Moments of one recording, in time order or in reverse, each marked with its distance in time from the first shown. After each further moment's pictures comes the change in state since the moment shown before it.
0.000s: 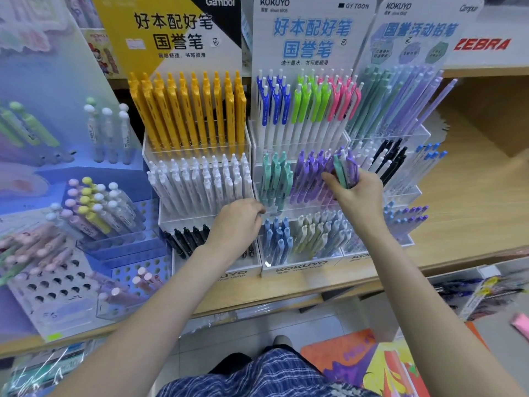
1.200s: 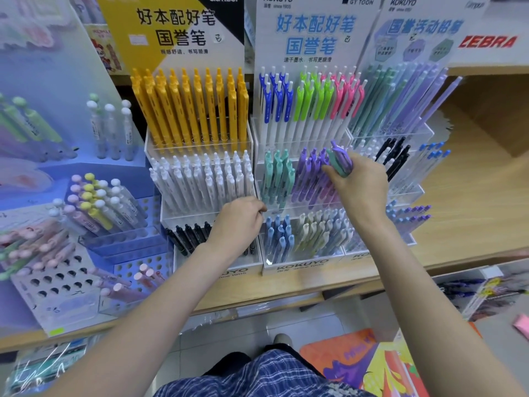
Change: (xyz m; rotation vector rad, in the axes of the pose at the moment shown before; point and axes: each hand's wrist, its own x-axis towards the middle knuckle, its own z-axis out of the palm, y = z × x) left_hand 0.000 -0.001 0.003 -0.036 0.012 -0.029; right_hand 0.010 -0.018 0.002 -0.408 0.022 -0.044
